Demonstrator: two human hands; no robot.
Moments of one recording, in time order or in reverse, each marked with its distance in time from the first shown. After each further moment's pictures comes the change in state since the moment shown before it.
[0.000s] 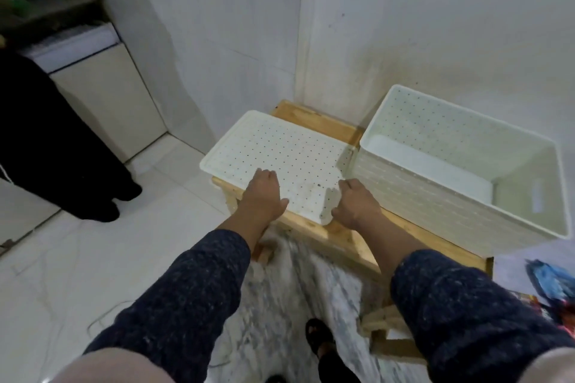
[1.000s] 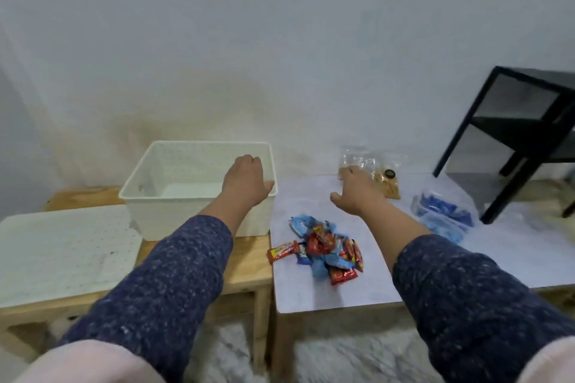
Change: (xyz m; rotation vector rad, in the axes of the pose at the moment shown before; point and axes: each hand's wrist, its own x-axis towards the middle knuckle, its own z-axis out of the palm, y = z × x) left_hand -0.129 0.387 -0.027 0.078 0.217 0.681; right_hand -0.306 0.315 -0.113 -0.017 0.438 0.579
